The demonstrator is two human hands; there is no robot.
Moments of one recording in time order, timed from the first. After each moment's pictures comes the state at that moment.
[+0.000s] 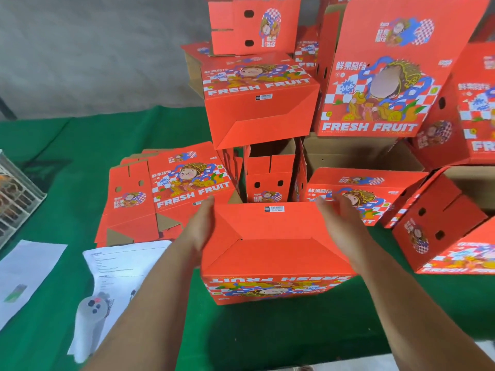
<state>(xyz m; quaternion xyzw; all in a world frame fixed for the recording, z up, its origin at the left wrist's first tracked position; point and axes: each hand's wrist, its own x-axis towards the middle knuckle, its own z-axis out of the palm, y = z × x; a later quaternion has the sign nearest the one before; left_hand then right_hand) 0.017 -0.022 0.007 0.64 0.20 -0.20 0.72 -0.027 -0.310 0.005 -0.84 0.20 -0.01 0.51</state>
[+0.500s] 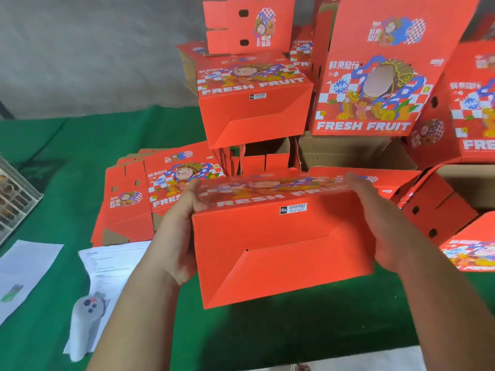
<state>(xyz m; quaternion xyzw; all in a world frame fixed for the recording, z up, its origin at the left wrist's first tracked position) -0.044 -0.031 0.096 0.56 0.05 -0.15 0.81 -0.056 -0.340 0.065 -0.67 0.23 0.03 0.71</state>
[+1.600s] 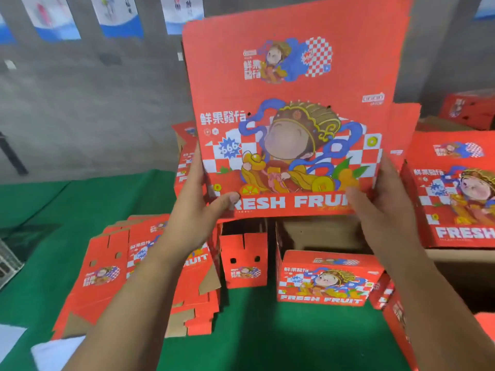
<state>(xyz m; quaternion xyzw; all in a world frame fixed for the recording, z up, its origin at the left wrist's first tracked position) 0.093 -0.117 0.174 0.75 -0.27 0.16 0.58 0.034 -0.417 0.166 -0.73 -0.09 -0.31 0.61</state>
